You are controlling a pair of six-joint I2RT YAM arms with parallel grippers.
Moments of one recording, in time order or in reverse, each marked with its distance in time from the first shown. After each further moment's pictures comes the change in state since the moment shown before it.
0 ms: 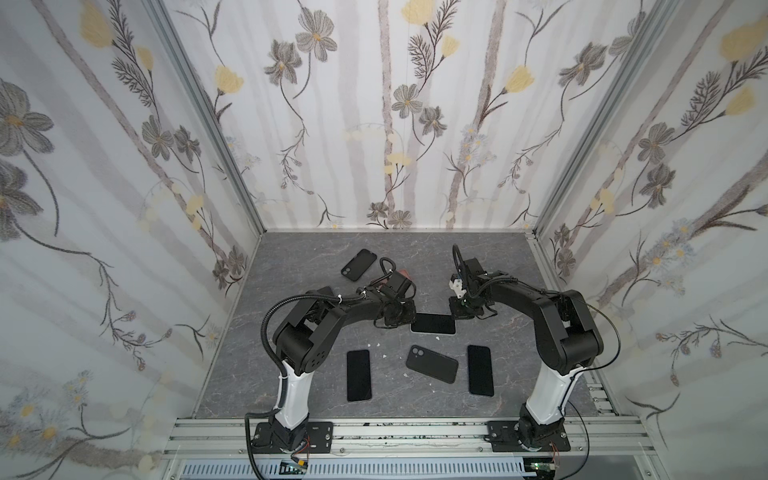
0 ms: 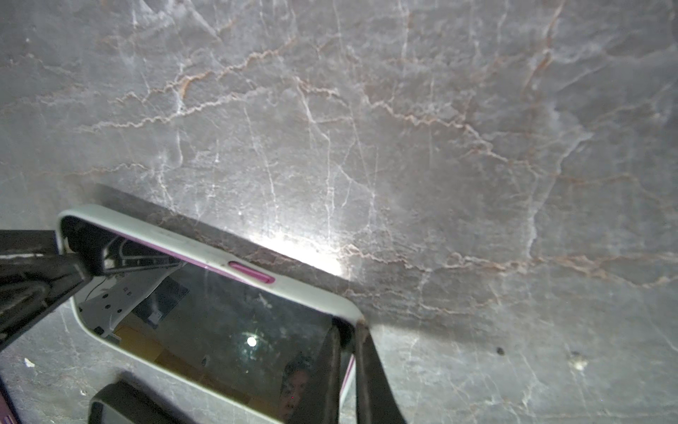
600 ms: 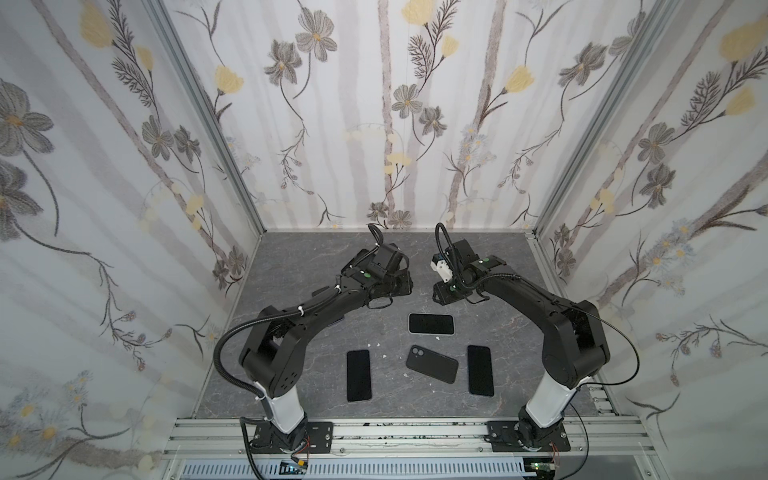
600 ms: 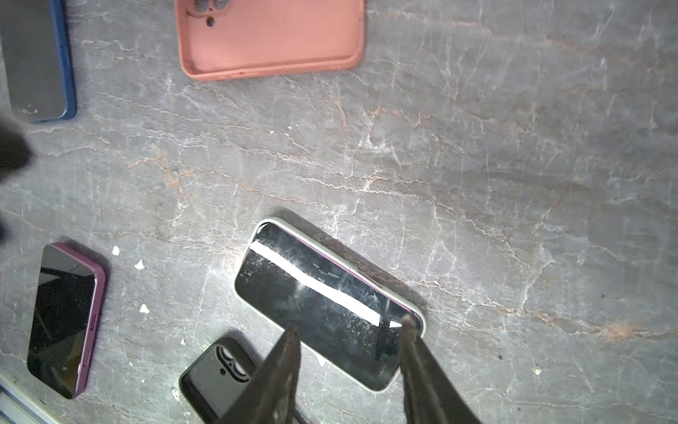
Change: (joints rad) left arm 0.048 -0.298 0.098 -0.122 -0.158 0.162; right arm 0.138 -0.146 0.222 -0.100 0.018 -0.140
